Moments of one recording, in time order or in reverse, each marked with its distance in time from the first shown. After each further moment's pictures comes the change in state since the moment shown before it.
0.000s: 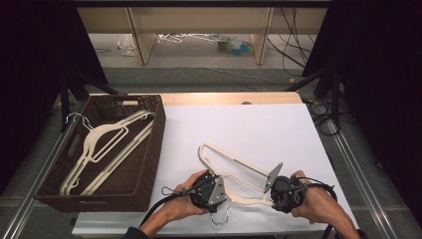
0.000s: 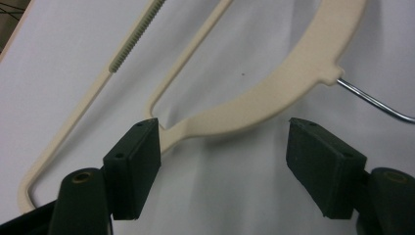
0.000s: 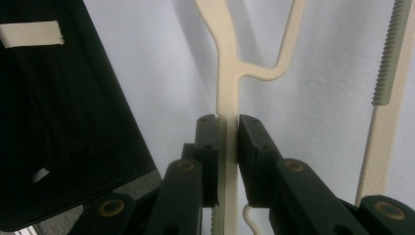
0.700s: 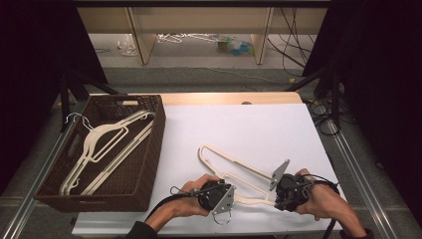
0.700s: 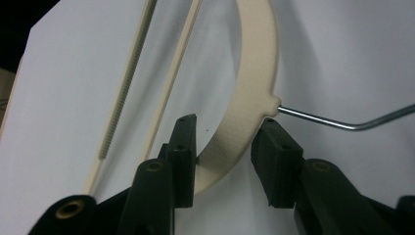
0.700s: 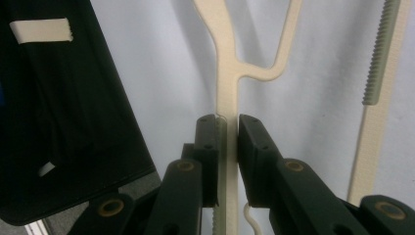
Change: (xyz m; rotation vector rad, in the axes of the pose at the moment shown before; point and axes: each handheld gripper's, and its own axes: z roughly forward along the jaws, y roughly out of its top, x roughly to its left) left arm -0.009 0.018 0.004 -0.090 -0.082 0.290; right arm -0.014 -0.012 0.003 -0.044 0.058 -0.010
